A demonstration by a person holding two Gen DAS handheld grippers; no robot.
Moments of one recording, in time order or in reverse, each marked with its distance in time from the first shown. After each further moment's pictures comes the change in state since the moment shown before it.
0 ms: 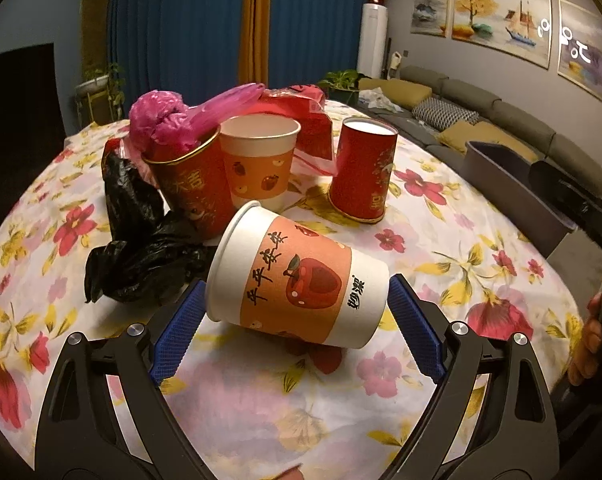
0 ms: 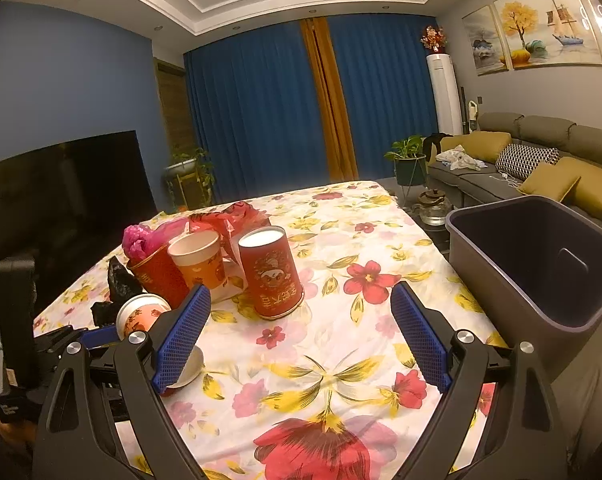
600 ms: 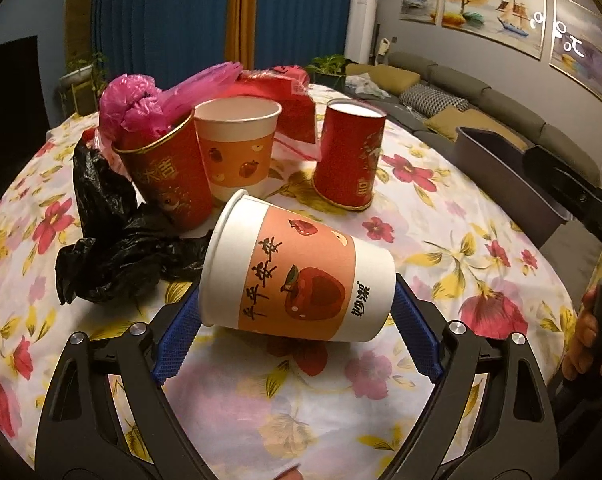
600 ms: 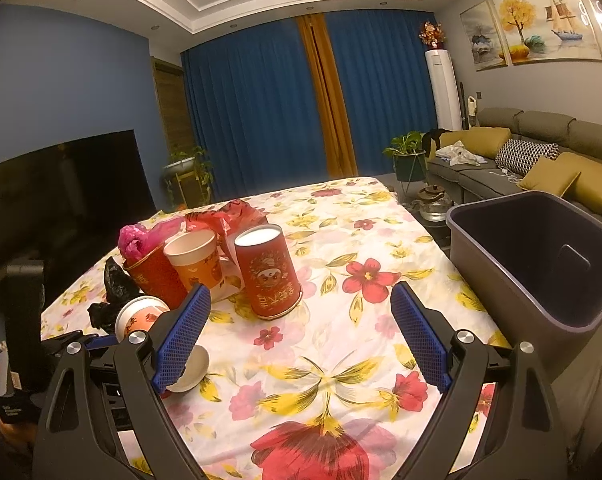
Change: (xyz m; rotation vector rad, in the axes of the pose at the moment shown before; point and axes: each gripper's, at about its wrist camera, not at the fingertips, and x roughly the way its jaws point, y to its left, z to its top) left arm 0.010 -0.002 0.002 0.007 0.046 -0.060; right arm 0.005 -0.003 0.002 0.006 0.013 0.004
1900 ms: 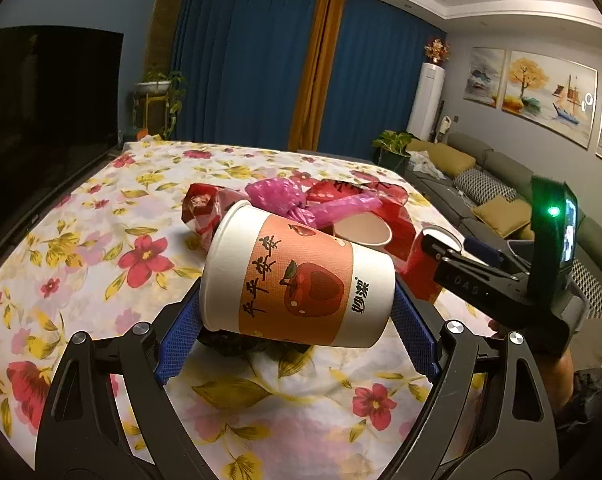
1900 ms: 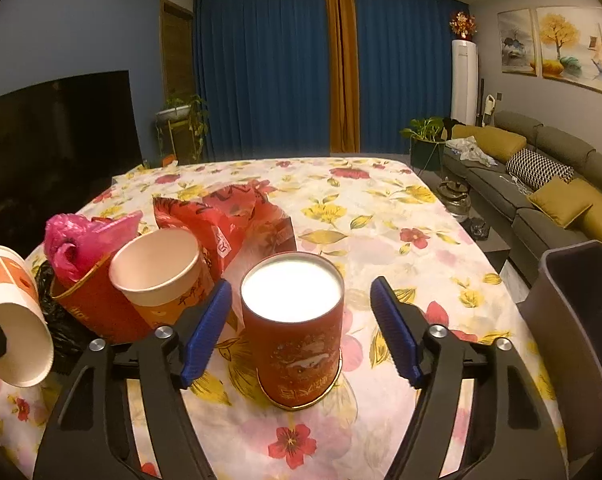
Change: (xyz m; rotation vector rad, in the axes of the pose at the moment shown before) left arm -0.057 0.064 0.035 -0.225 -0.219 0.160; right arm 0.146 0.050 0.035 -0.142 0.158 -0.058
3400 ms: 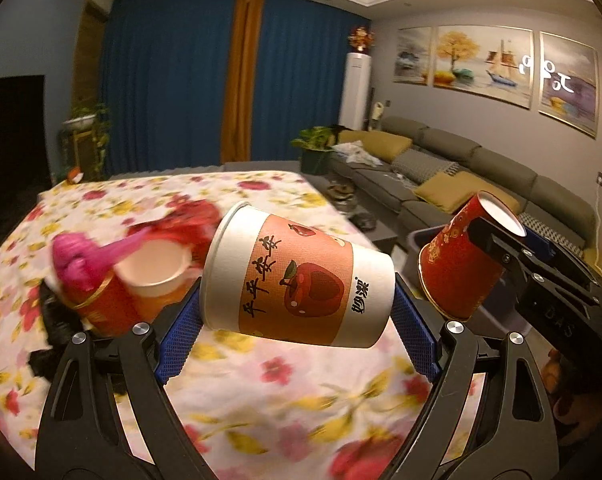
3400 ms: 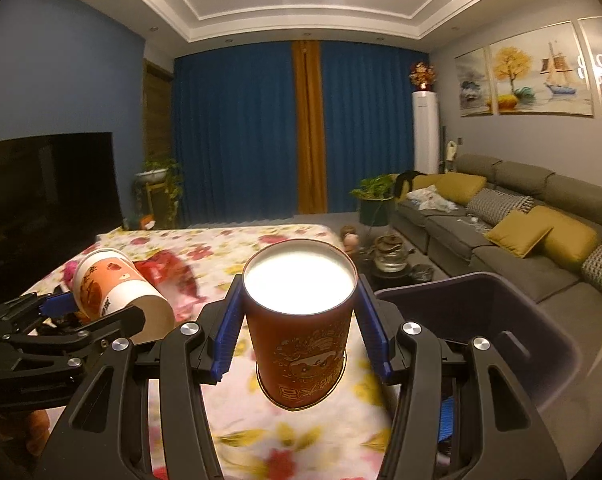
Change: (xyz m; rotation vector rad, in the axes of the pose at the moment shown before) left arm 0.021 -0.162 0.006 0.184 -0.022 -0.196; right arm -0.151 -0.123 -0.013 0.039 -0.254 -0.096
